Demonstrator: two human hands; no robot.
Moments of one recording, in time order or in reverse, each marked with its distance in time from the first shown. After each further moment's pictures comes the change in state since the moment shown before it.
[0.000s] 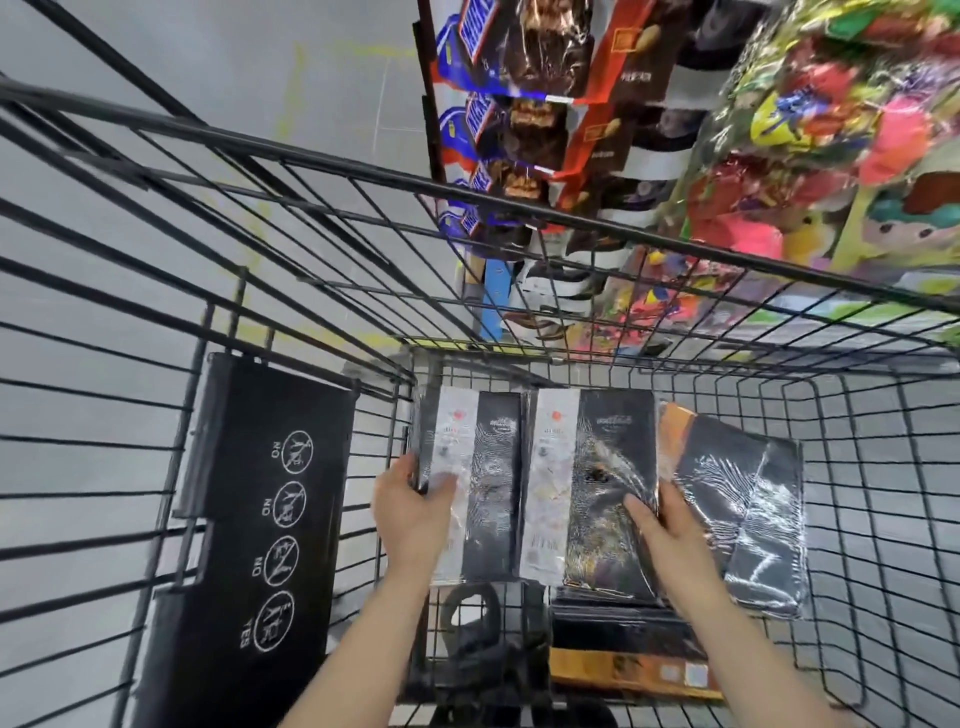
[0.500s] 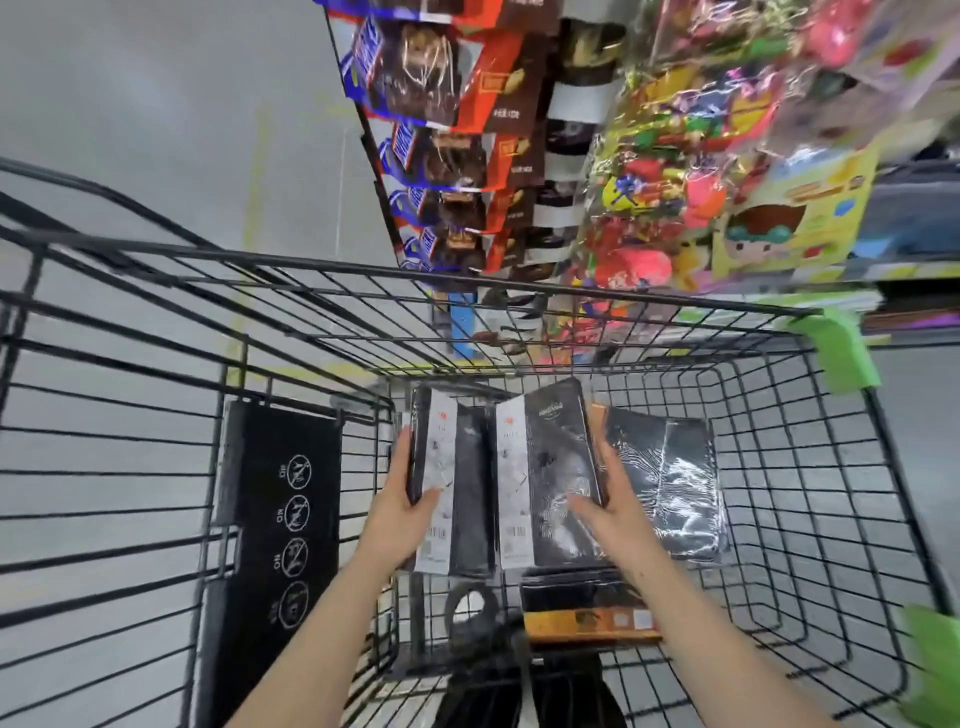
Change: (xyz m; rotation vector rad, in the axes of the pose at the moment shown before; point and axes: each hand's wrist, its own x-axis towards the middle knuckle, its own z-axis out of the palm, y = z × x) left_hand -0.032 0.059 -0.053 0.174 -0.543 0.142; right_hand -0.047 -0.040 -0.014 0.045 -0.094 -0.084
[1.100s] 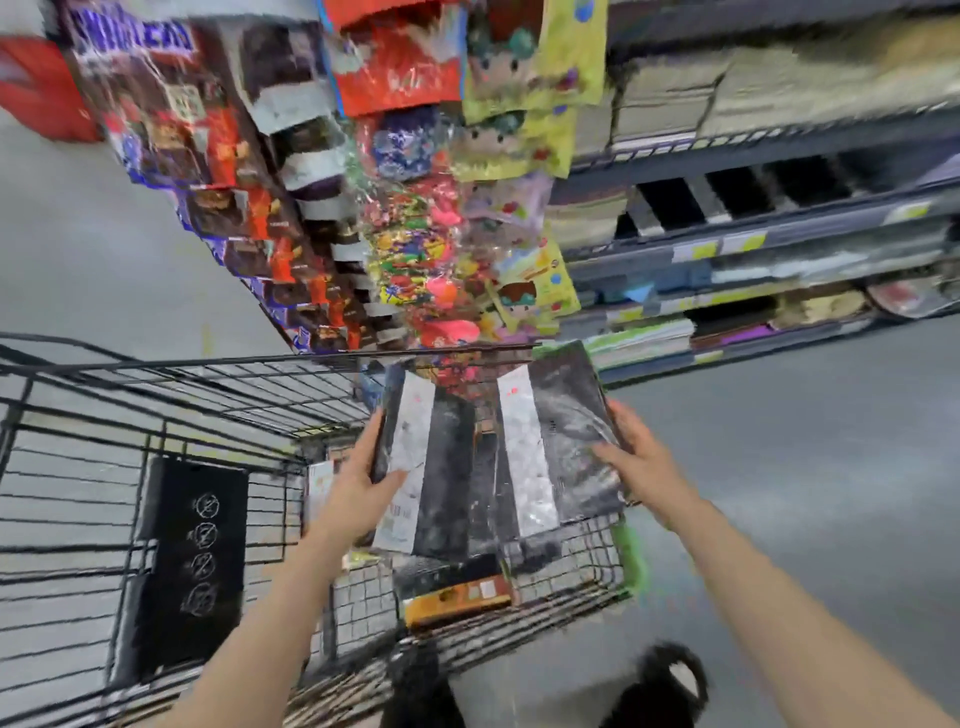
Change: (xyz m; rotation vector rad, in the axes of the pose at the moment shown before) left_hand -0.136 0.206 0.093 0.186 0.052 0.287; right_hand -0.129 -0.023 -0.267 0.211 0.159 -0.251
